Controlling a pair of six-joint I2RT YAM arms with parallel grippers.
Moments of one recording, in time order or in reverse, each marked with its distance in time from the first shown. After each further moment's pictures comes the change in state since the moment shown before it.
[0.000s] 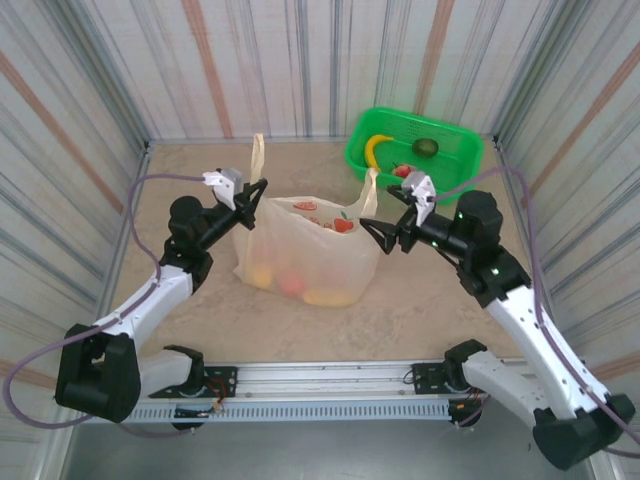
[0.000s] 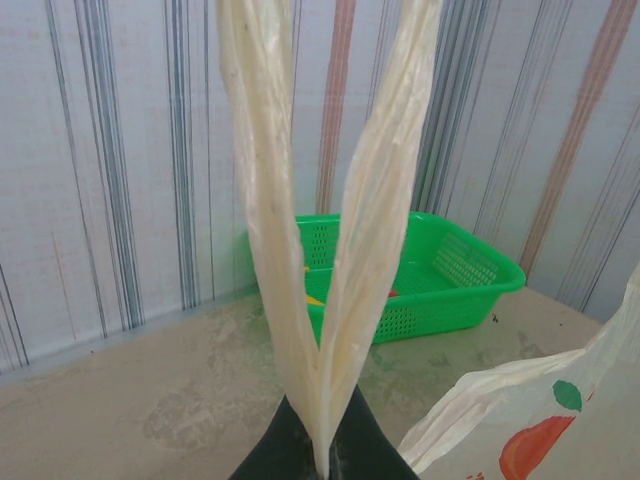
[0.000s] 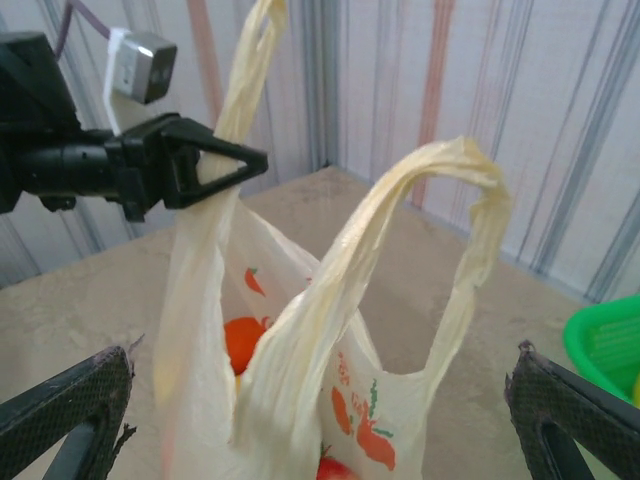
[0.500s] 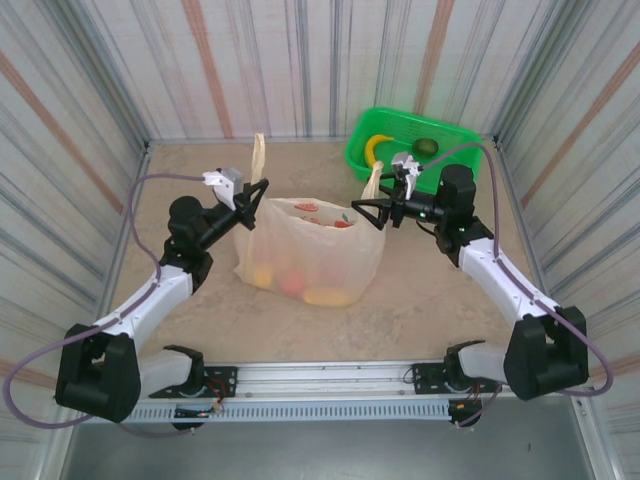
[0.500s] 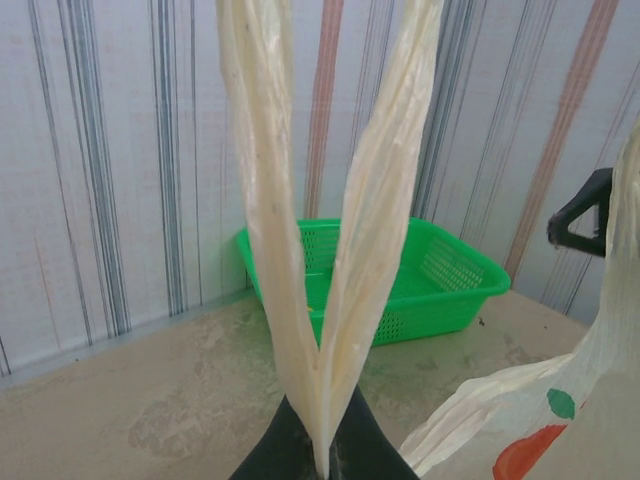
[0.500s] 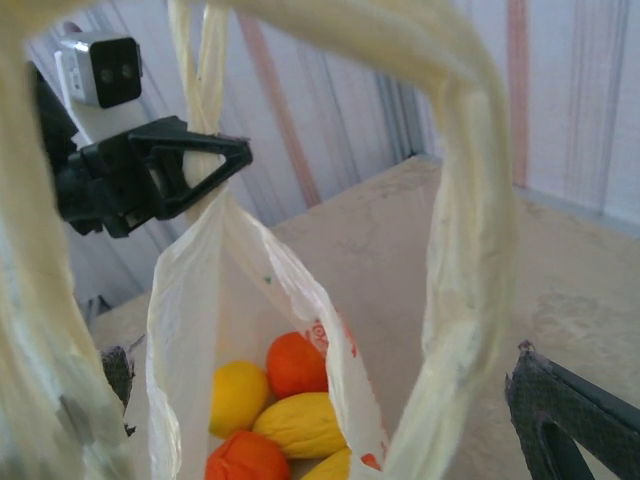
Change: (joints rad) left arm 0.000 0.000 0.000 0.016 0.026 -0.015; right arm -0.154 0.373 -0.031 0.418 -0.390 0.227
